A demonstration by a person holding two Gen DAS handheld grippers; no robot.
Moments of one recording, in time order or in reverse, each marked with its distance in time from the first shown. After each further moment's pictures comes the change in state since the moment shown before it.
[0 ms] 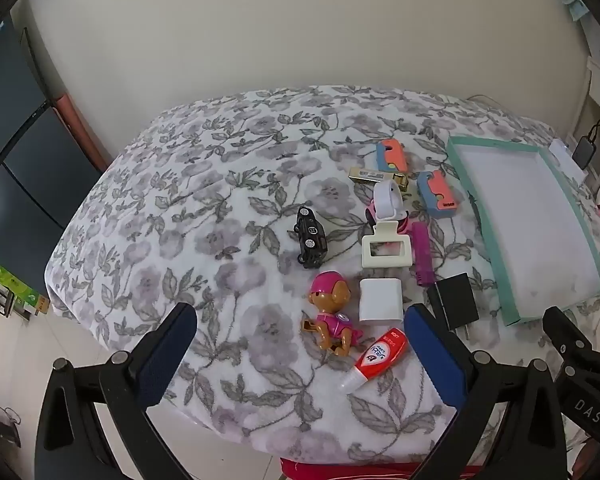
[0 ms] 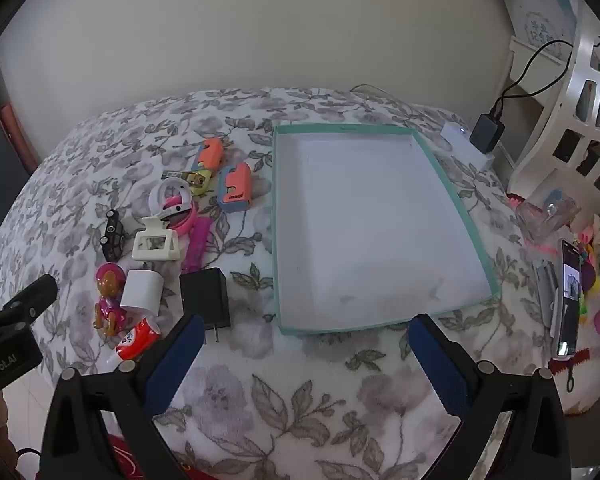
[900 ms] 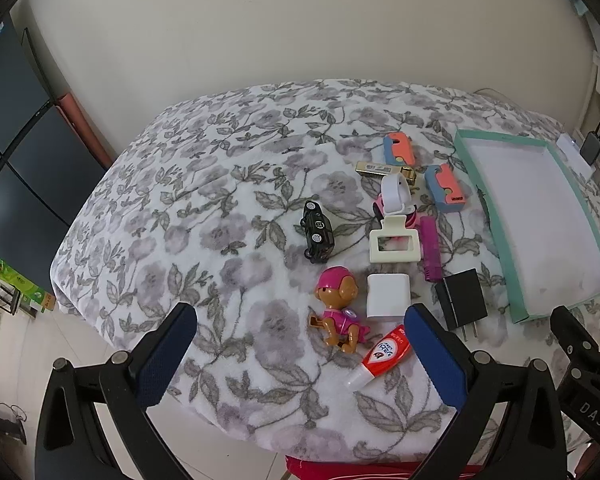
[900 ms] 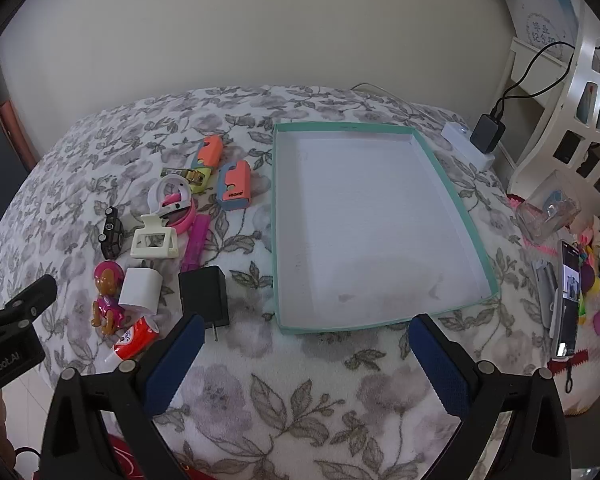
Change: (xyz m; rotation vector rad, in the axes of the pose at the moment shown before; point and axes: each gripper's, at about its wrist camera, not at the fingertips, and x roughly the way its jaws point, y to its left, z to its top) left arm 0.005 0.004 -0.002 0.004 0.025 0.021; right arm 0.001 0.001 0.000 -0.007 0.002 -0.008
